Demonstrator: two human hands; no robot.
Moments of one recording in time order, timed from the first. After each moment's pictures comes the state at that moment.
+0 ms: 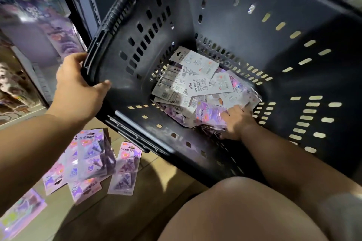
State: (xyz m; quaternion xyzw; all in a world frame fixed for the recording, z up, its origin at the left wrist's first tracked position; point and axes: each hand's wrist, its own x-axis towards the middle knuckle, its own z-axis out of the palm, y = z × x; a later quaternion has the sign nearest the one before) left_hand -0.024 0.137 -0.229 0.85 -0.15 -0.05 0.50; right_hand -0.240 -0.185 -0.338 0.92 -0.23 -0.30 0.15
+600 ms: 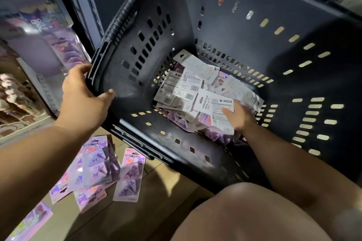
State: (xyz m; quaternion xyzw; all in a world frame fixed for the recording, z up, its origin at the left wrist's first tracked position) left_hand -0.029 0.137 -0.231 0.86 -0.16 -0.04 0.49; right_hand -0.232 -0.180 -0.330 0.84 -0.45 0.02 -0.30
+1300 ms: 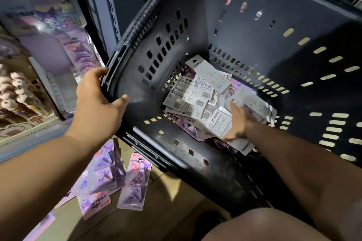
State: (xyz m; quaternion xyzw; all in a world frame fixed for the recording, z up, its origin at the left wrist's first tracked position) left_hand -0.027 0.141 -0.223 0.83 -0.17 -0.07 0.53; right_hand -0.189 -0.185 -0.337 0.88 -0.40 -0.24 -0.07
